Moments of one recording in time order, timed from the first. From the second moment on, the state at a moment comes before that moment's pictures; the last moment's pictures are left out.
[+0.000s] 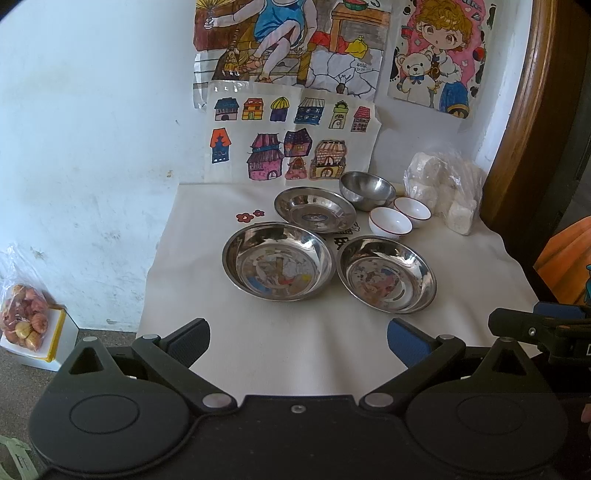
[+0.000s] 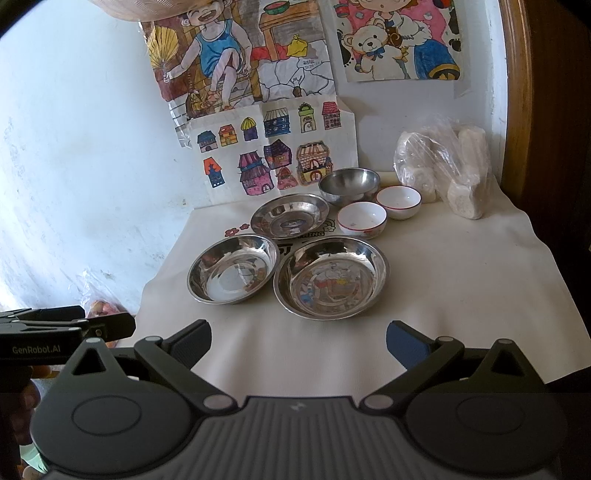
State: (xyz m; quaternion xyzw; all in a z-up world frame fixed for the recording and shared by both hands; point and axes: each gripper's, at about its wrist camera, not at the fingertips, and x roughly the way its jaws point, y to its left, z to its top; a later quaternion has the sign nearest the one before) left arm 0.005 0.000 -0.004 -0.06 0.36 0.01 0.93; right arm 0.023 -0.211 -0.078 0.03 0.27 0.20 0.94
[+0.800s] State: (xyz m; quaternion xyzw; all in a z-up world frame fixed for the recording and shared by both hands) left arm 0.005 -0.001 -0.004 -0.06 0.36 0.01 0.93; right arm 0.025 -0.210 -0.079 0.03 0.27 0.20 0.94
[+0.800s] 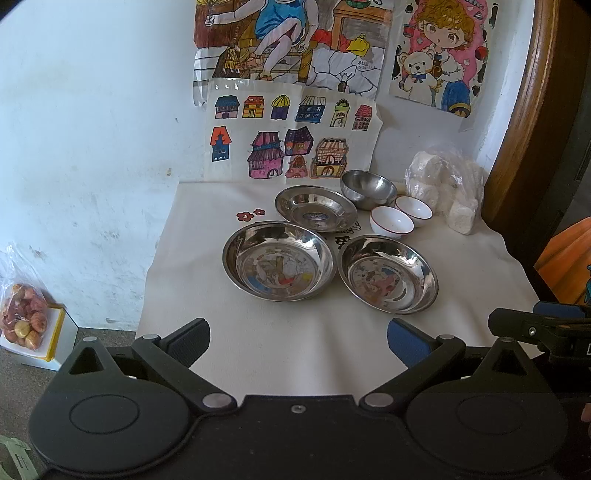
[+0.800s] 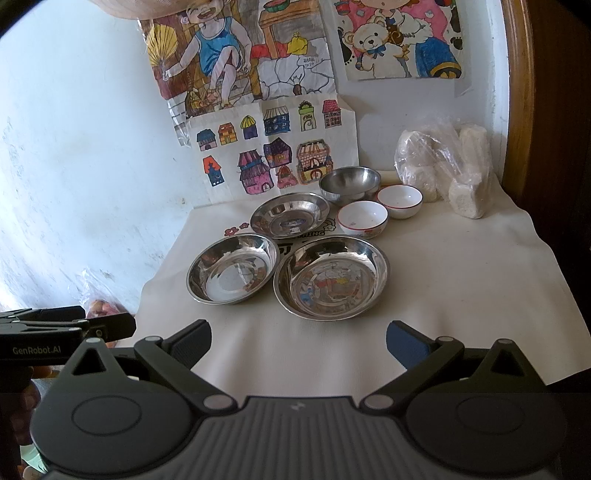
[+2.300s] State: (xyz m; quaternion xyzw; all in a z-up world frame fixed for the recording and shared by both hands) left arm 0.103 -0.007 -0.057 -0.20 0.45 0.11 0.86; right arm 0.156 -0.248 -0.085 -0.01 0.33 0.26 0.91
